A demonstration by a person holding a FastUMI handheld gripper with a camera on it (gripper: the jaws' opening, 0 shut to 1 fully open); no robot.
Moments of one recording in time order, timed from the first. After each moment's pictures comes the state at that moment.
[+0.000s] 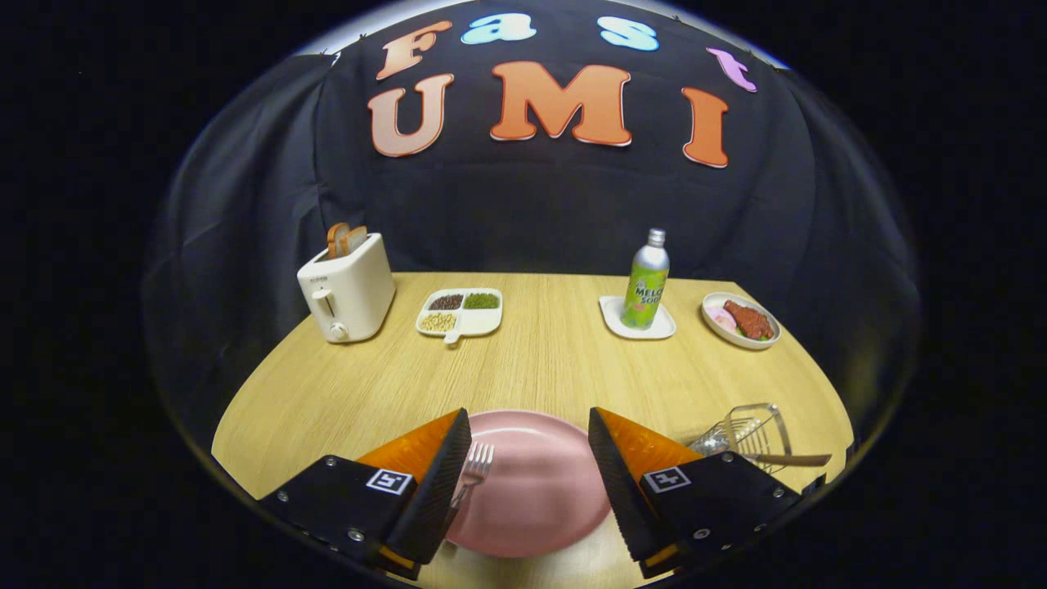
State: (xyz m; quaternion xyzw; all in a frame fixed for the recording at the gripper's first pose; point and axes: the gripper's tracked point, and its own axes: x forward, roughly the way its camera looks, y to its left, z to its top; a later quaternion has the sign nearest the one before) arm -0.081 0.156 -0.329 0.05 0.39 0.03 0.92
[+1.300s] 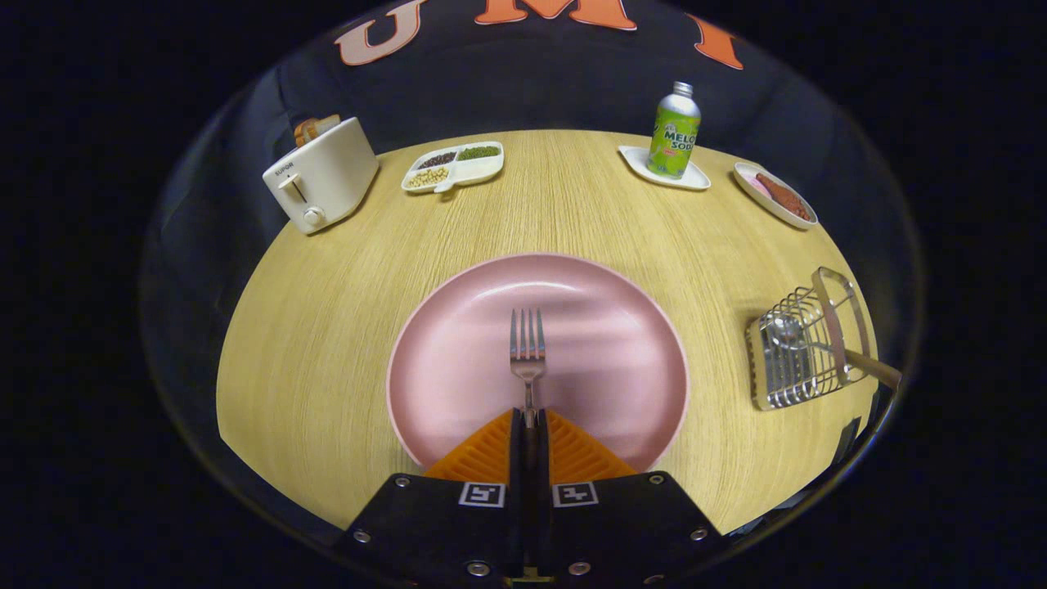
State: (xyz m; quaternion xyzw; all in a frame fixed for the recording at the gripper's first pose) arm -0.143 0.161 -0.395 0.06 0.57 0.04 0.82
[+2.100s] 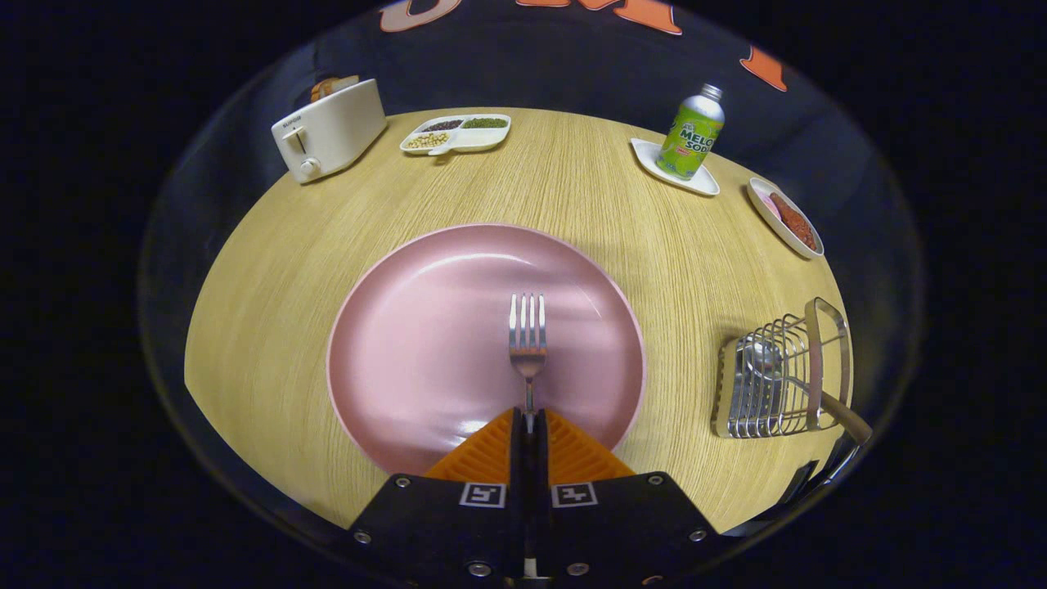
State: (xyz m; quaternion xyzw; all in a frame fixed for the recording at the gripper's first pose) arm -0.157 0.134 -0.423 -0.02 0.62 0.08 0.78
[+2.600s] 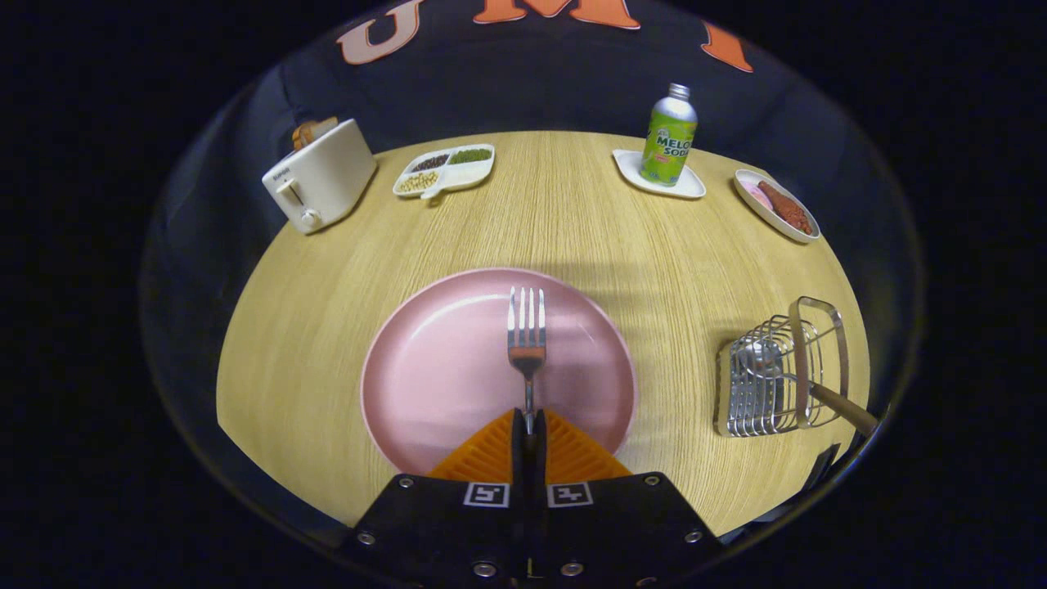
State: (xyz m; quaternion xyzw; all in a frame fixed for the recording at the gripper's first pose) arm -0.134 0.130 -0.383 0.07 0.57 0.06 0.82
